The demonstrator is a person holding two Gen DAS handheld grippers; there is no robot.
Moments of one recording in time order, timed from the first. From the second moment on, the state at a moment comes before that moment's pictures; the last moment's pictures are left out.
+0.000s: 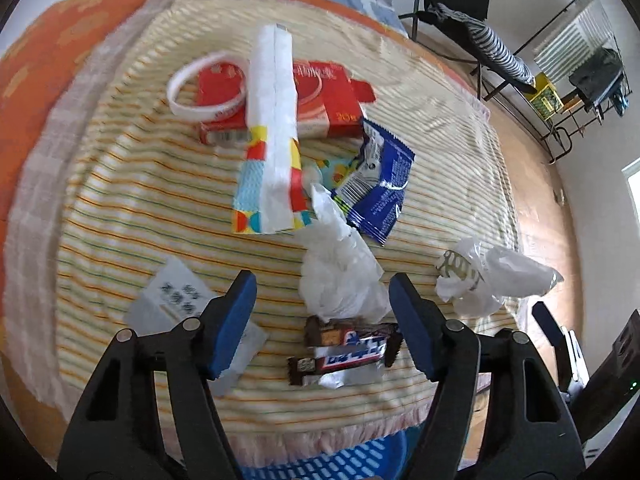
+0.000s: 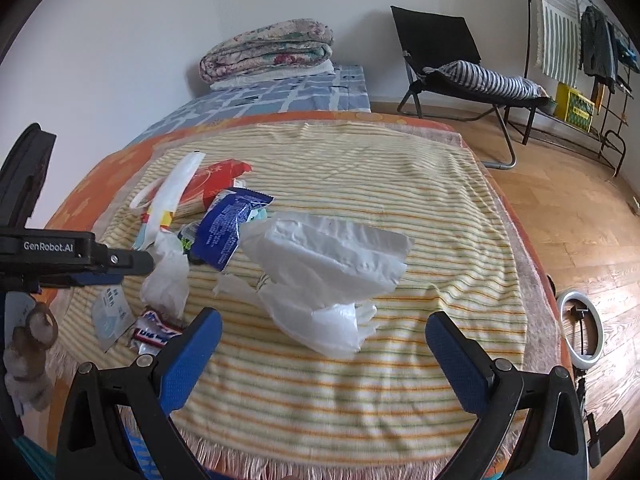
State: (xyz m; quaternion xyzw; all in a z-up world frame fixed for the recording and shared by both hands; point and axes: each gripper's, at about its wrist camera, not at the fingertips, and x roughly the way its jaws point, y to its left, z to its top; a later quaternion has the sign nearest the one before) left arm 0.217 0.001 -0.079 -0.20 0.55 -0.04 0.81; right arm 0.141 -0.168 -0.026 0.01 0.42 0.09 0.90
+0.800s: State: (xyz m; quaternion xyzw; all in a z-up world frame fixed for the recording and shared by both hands) left arm 0.226 -0.010 -0.081 -0.18 0.55 -0.05 0.82; right arm 0.174 -0.166 -0.047 0.03 0.46 0.13 0.88
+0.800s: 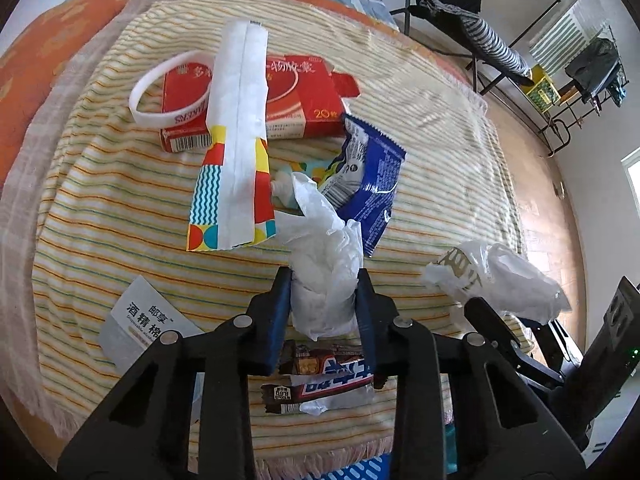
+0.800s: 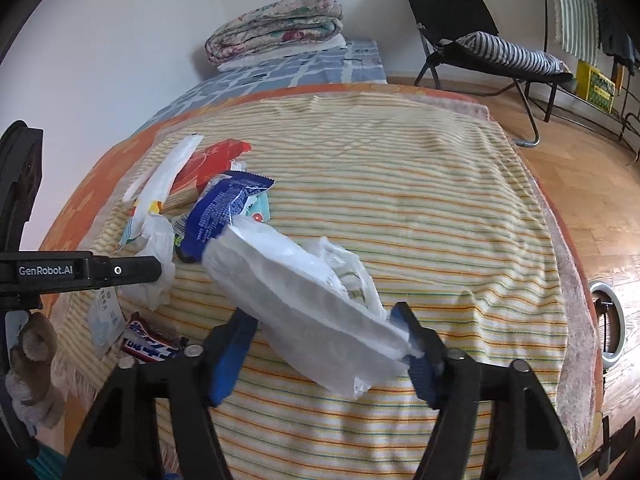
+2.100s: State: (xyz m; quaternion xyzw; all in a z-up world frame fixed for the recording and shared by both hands) left arm 0.054 0.020 -0.034 -0.10 0.50 -0.09 0.86; right arm 0.039 -0.159 0.025 0.08 0.40 0.21 0.89
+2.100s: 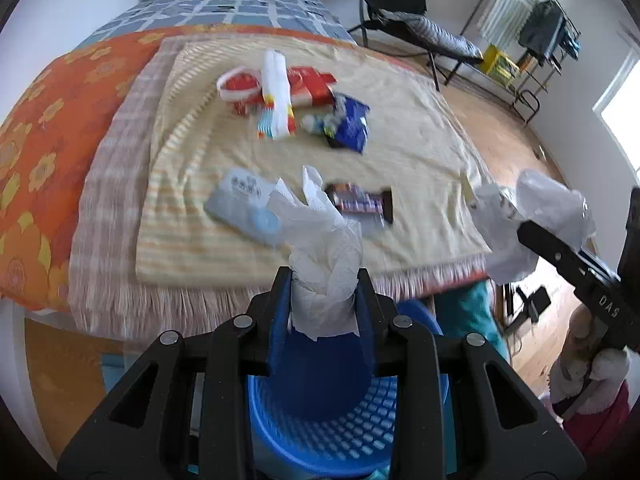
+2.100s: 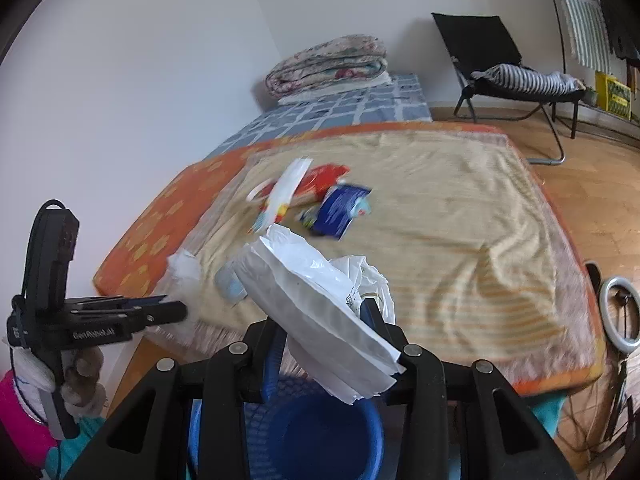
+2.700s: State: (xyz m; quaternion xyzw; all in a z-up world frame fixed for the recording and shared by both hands) left arm -0.009 -0.005 -0.085 -0.07 0.54 -0.13 0.83; right arm -0.024 -0.127 -0.023 0.06 0.46 0.23 0.86
